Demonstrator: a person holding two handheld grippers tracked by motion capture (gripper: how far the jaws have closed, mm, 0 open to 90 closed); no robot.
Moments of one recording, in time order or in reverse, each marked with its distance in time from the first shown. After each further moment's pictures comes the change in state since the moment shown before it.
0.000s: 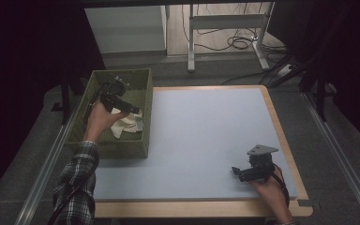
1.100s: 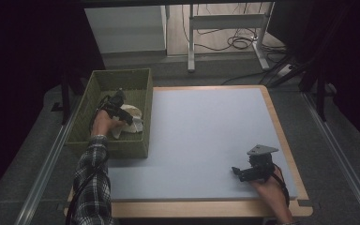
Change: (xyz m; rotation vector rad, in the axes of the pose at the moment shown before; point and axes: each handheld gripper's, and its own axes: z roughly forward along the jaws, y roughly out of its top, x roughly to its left) left arm 0.054 -0.022 0.105 0.357 0.068 -0.180; right arm 0.000 0.000 0.000 -0.001 0.001 0.001
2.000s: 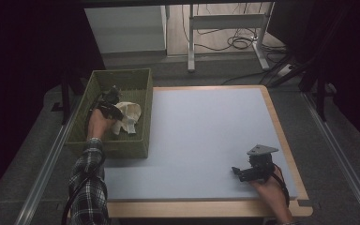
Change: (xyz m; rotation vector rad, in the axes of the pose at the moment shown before) left arm 0.001 -0.018 -0.038 -0.145 -0.009 0.044; right arm 0.000 0.000 0.000 0.000 0.000 0.000
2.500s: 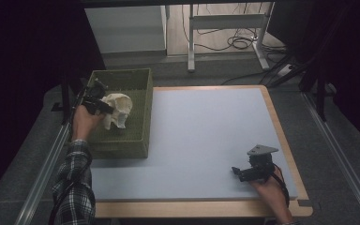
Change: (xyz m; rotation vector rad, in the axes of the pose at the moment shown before) left arm 0.015 -0.017 -0.065 -0.125 -0.018 -0.021; right arm 0.000 0.000 0.000 0.000 -0.001 -0.003
